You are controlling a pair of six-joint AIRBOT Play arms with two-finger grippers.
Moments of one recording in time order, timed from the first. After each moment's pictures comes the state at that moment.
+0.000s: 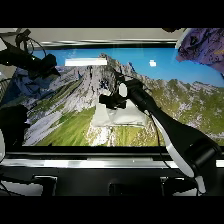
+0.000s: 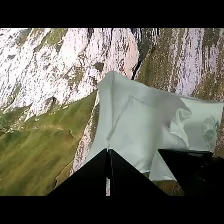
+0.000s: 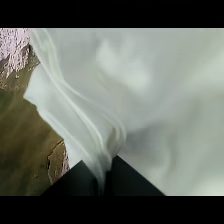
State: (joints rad) left arm -0.05 -1.64 2.06 1.19 -1.57 -1.89; right arm 0.58 -1.72 1.62 -1.29 1.02 2.08
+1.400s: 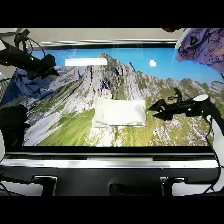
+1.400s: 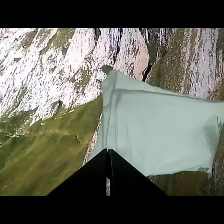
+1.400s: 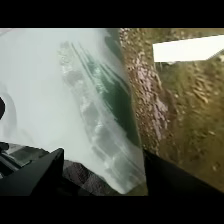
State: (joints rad) left arm -0.05 -1.64 2.06 1.19 -1.57 -1.89; right arm -0.26 -1.60 1.10 -0.67 1.25 1.27
